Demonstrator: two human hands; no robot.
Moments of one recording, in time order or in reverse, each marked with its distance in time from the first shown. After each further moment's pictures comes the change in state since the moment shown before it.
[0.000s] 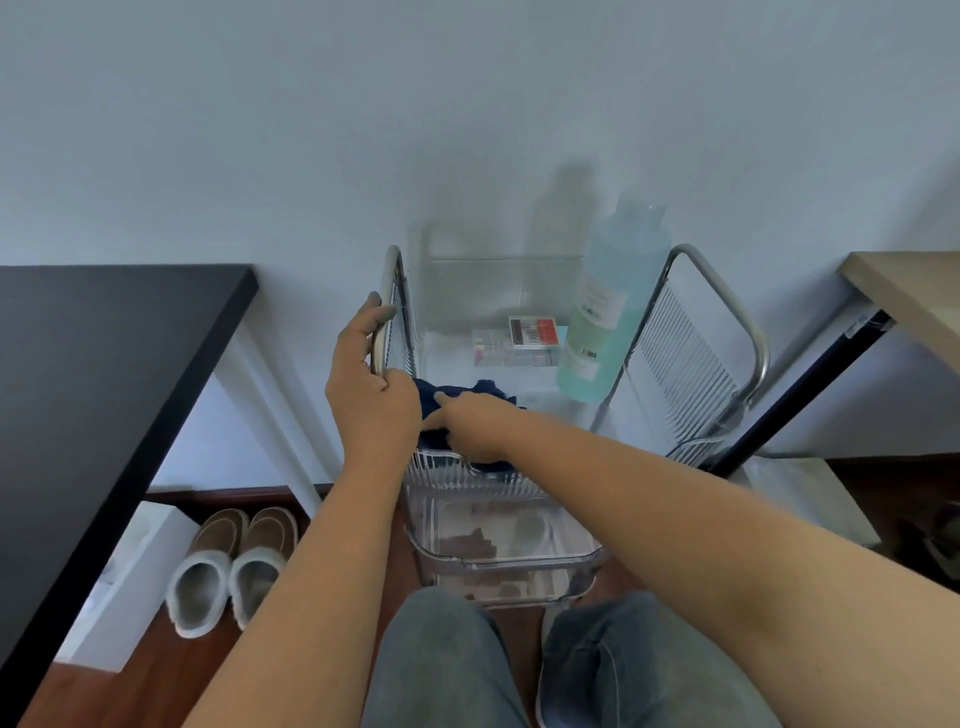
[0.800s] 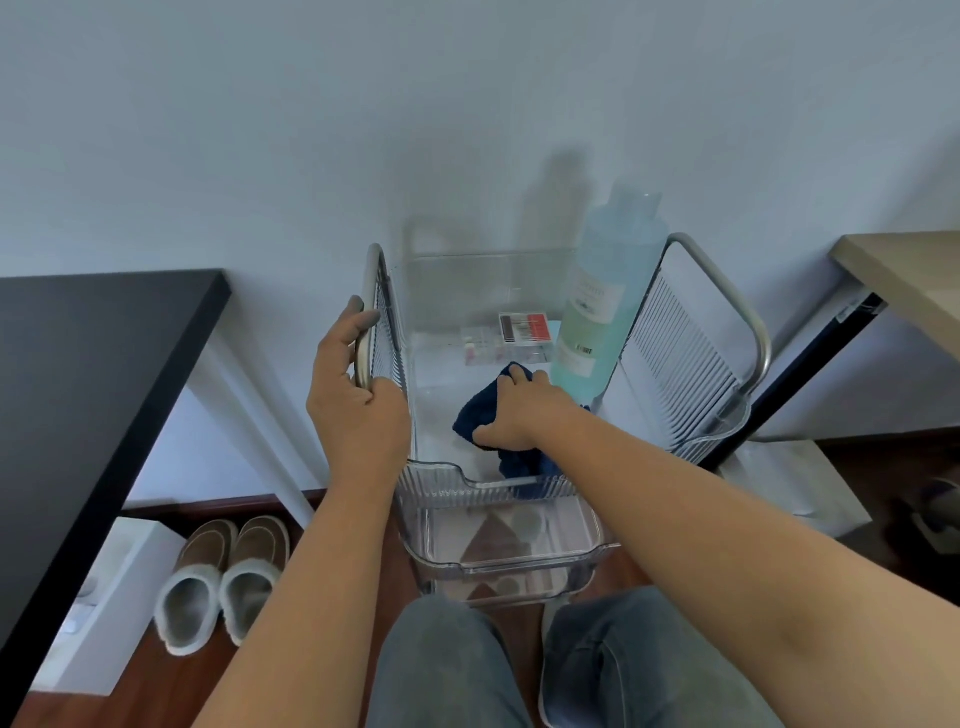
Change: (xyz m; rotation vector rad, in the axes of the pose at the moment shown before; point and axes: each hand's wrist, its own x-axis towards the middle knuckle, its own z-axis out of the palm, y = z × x) left_hand 0.001 -0.001 0.003 -0.041 -0.003 0.064; right_hand -0.022 0.046 0.000 0.122 0.016 0.516
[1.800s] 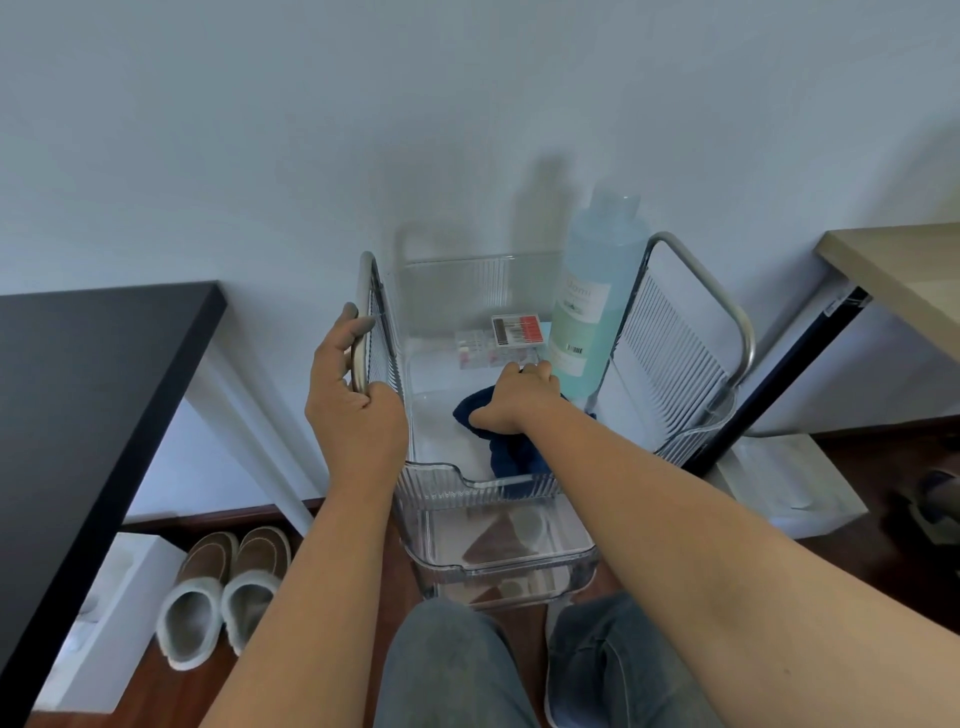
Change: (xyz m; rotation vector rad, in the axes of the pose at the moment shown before) left_hand 0.002 -0.003 0.001 -0.010 -0.009 0.020; right_hand 0.015 -0.004 -0.005 0.165 0.019 0.182
